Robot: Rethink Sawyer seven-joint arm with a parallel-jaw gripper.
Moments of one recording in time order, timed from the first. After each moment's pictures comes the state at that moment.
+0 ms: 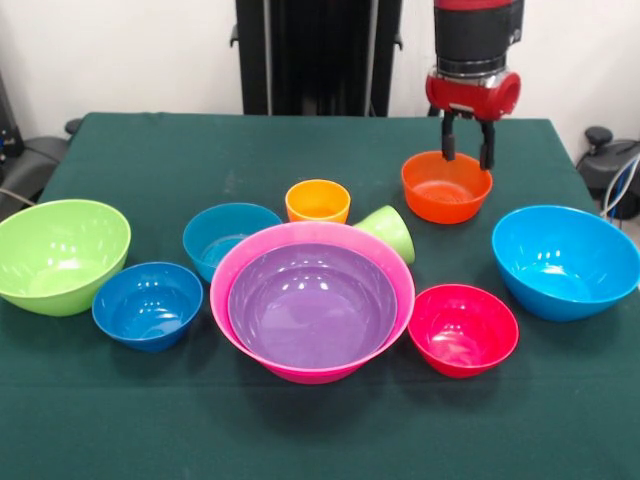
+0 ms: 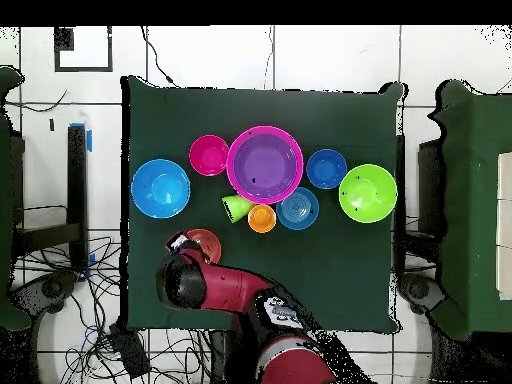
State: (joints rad) arm -0.18 -0.64 0.18 2.16 0.15 -0.13 2.36
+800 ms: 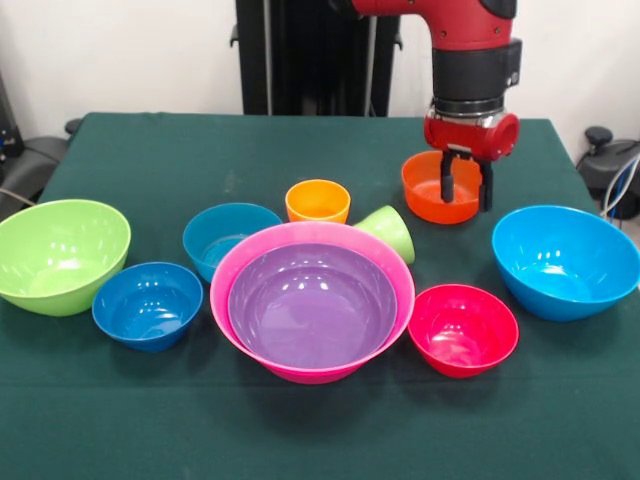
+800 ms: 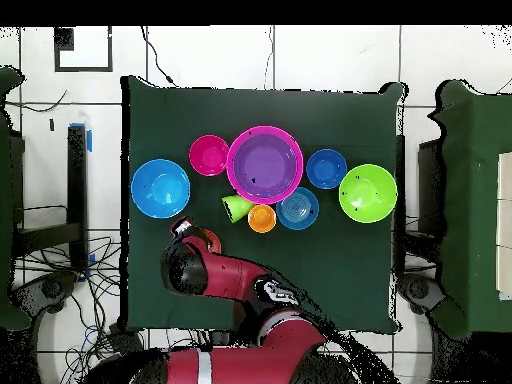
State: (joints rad) arm -0.18 -0.53 0.19 2.08 0.15 -0.25 2.36
